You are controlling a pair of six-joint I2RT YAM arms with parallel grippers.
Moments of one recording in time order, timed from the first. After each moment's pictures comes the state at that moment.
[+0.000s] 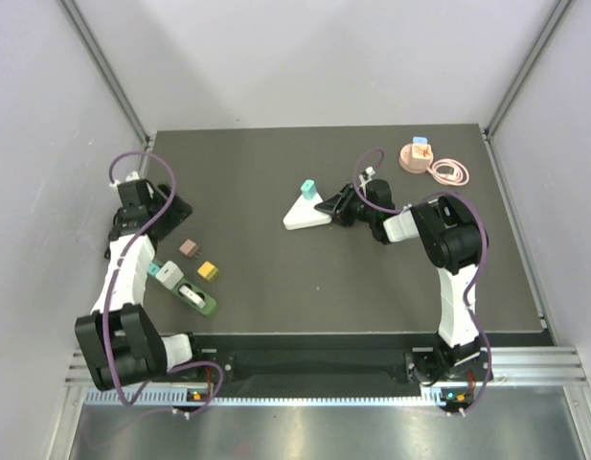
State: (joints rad) left arm 0.24 1.27 0.89 -0.36 0.12 -0.53; right arm 0.39 2.12 1.01 0.69 -0.46 1.07
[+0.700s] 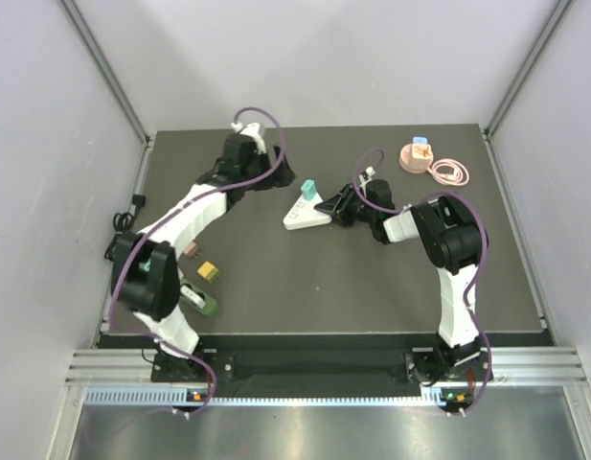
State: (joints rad) left arm -0.34 1.65 1.30 -0.19 0.13 -0.45; right arm 0.39 2.12 1.01 0.69 -0.46 1.07
